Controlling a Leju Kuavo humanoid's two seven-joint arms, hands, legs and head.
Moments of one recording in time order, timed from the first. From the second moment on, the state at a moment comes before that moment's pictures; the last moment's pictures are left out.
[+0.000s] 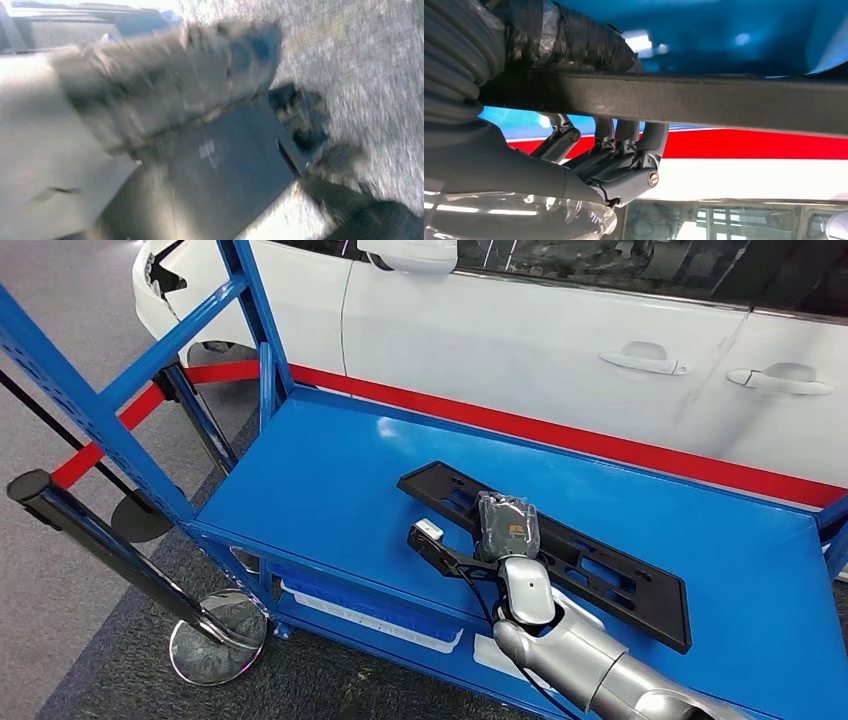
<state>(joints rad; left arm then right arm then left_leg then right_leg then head) -0.16 -0.03 -1.25 -0.18 0.81 0.53 -0.03 -0.63 -0.07 0.90 -0.73 0.90 -0.41 0.50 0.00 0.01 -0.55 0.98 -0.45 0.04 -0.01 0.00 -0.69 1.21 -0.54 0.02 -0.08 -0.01</state>
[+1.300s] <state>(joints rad) -0.14 -0.03 -1.12 -0.10 0.69 0.70 -0.23 -0.28 -0.02 0.72 -1.82 0.56 -0.70 -0.21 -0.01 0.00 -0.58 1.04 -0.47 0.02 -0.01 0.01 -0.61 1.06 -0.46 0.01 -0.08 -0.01</state>
